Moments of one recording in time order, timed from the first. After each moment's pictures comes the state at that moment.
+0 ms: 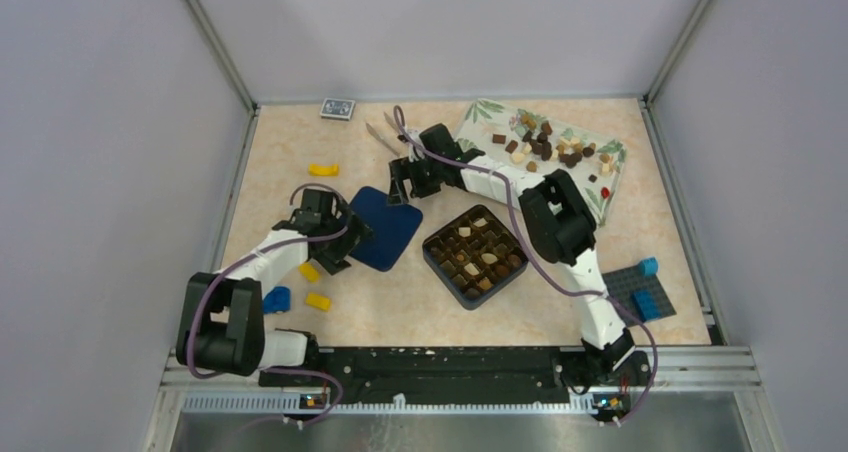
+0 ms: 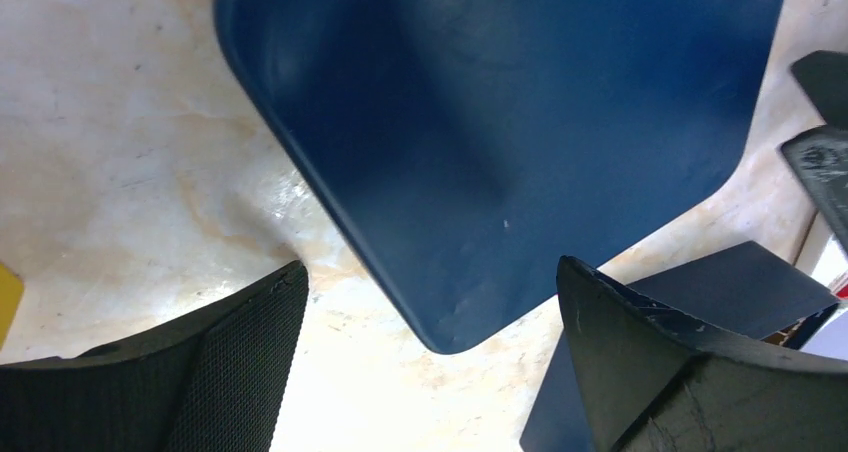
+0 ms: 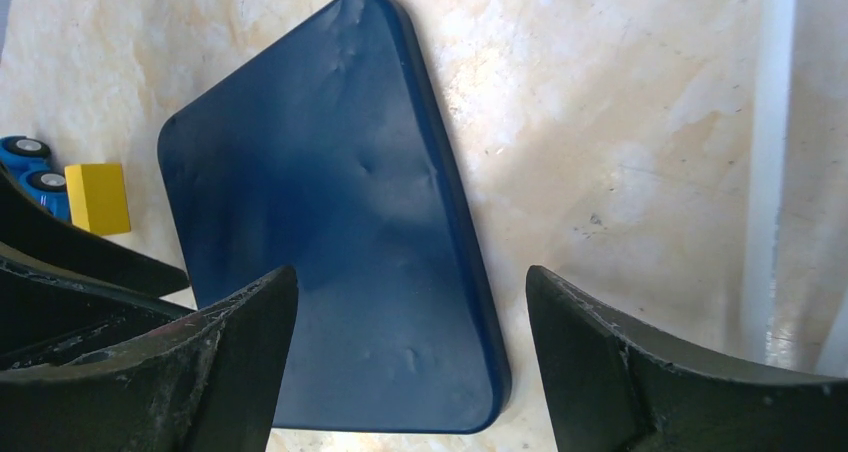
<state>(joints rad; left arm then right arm) -0.16 1.33 0.65 -0.38 0.10 -0.97 0.68 2.30 1.79 -0.25 -0.43 0.29</state>
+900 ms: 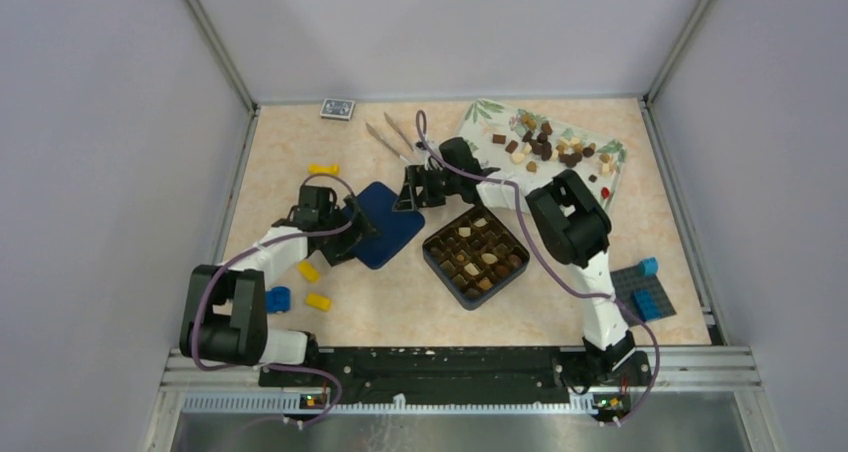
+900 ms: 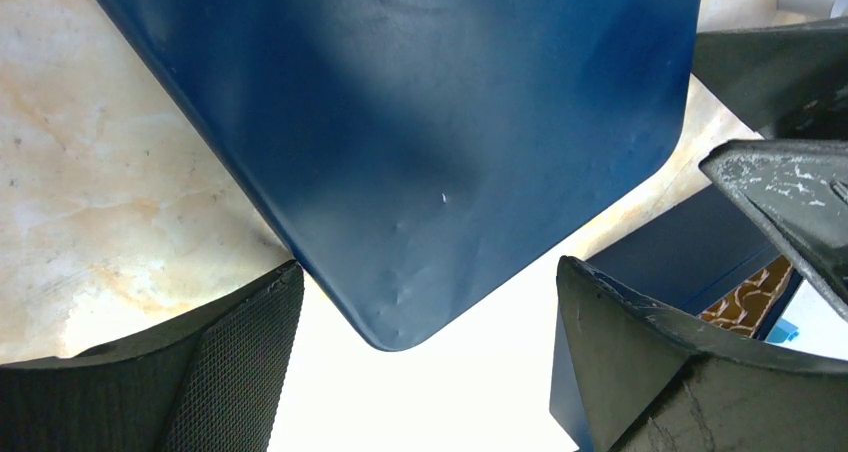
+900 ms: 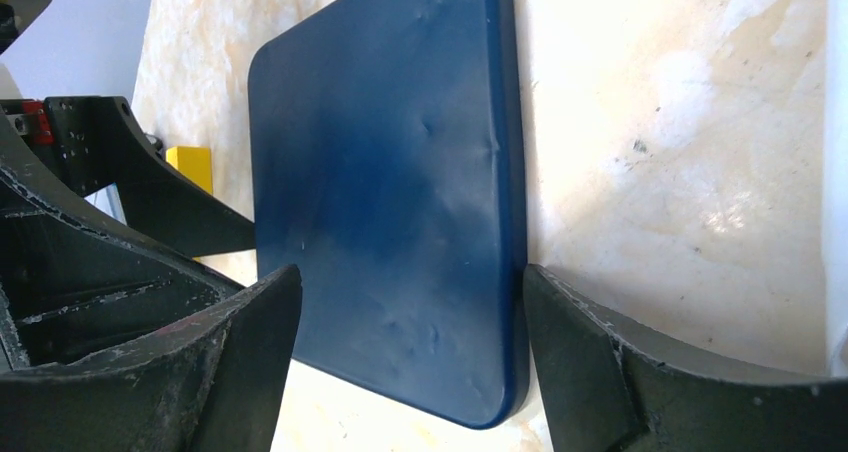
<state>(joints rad) -0.13 1.39 0.67 -0.26 0.26 -0.79 0.64 2.22 1.49 0.09 -0.60 0.48</state>
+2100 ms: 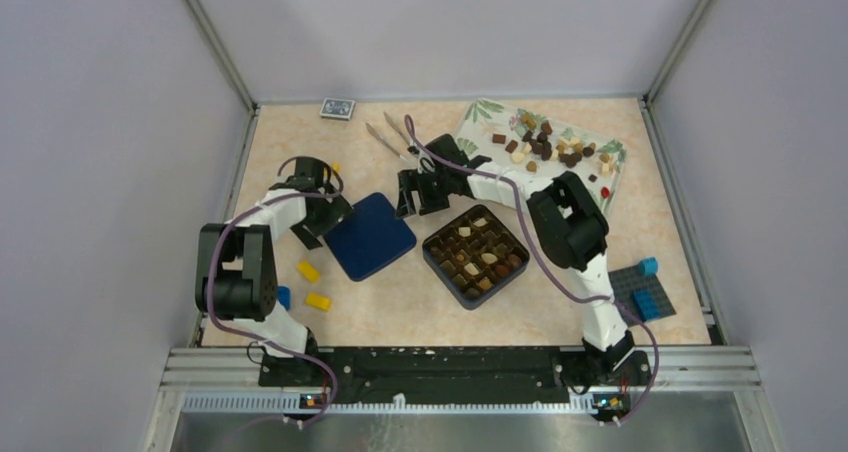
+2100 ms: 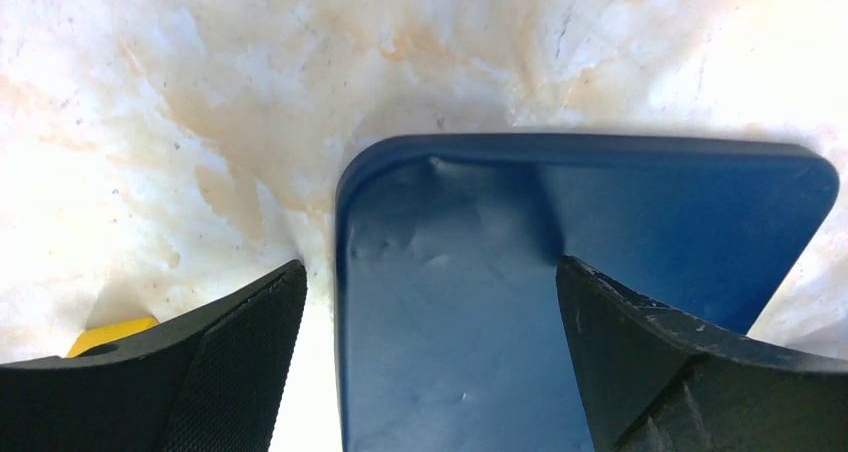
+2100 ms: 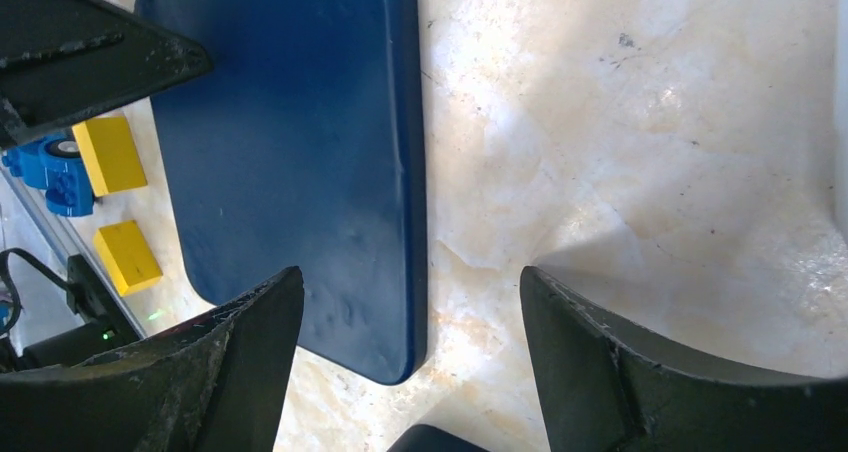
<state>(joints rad) -0.05 1.61 0.94 -0.50 -0.09 -0.78 0.69 2.20 1.64 -0.30 -0.43 0.41</state>
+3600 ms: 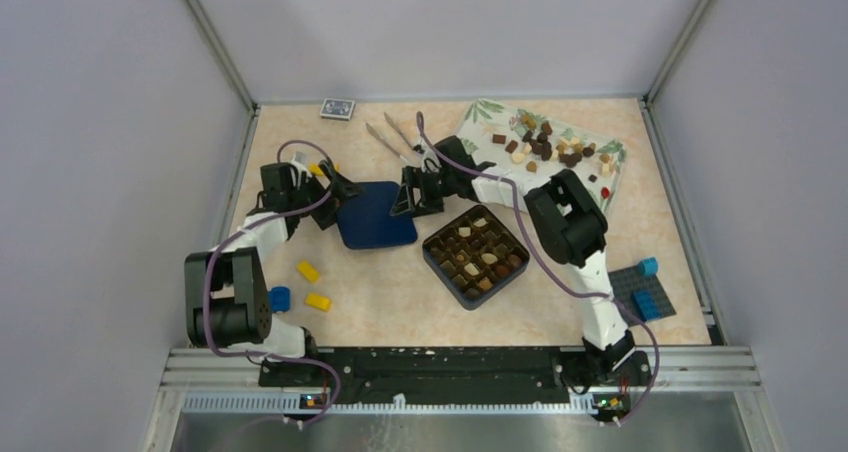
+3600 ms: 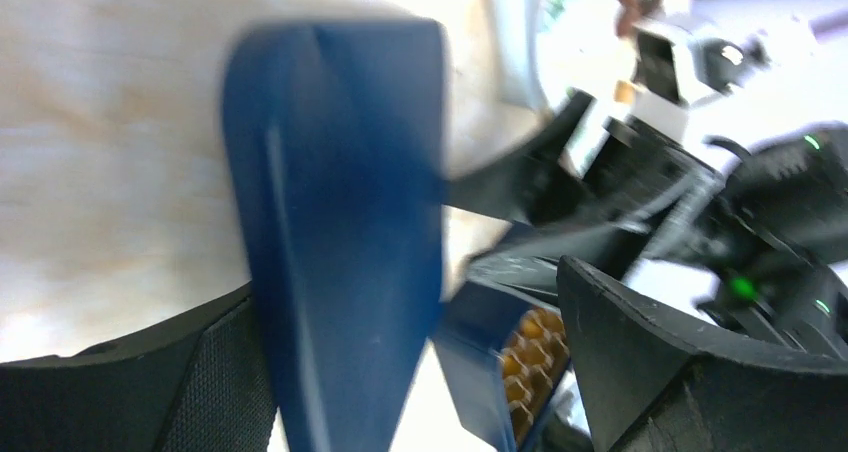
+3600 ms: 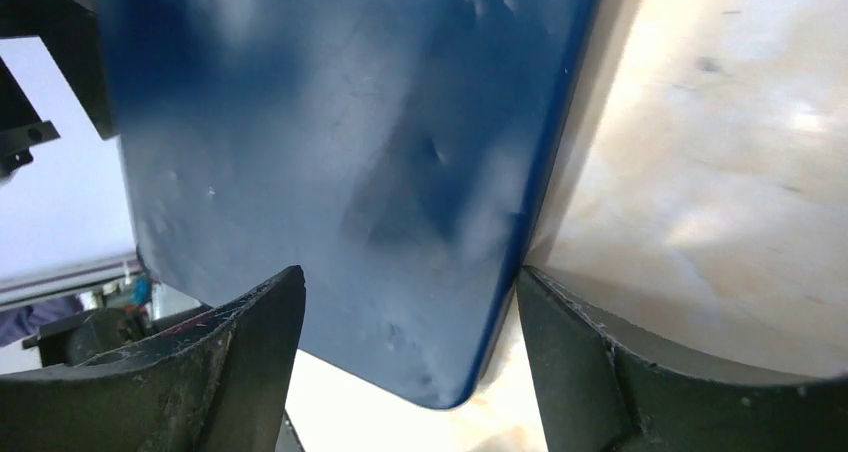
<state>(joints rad) 0.12 1.48 0.77 0.00 0.59 -0.72 0.65 2.23 1.57 -0.11 -0.60 0.57</state>
